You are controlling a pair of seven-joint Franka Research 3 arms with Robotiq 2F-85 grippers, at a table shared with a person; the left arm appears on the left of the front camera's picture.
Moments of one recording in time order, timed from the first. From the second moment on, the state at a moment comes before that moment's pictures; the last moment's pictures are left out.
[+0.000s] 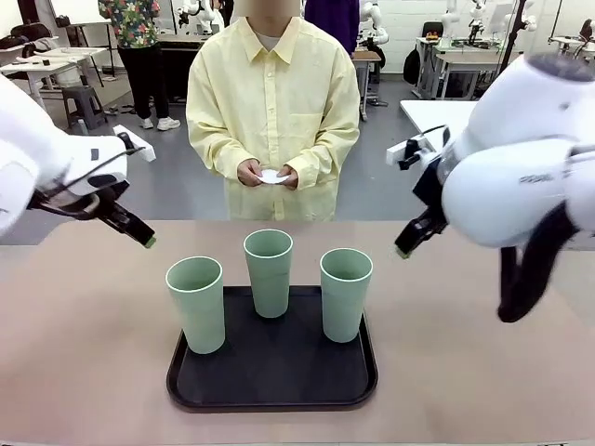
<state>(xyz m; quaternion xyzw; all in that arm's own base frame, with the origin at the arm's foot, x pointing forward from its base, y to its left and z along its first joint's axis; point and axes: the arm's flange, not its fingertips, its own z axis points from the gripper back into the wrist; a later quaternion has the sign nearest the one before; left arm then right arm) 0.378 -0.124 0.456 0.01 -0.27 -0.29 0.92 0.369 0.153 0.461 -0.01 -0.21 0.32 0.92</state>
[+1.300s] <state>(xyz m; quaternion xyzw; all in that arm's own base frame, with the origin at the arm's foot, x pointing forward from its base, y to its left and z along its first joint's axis) 0.307 -0.090 0.515 -0.18 -0.19 -0.29 0.92 0.316 0.061 0.485 0.17 -0.05 0.23 0.96</state>
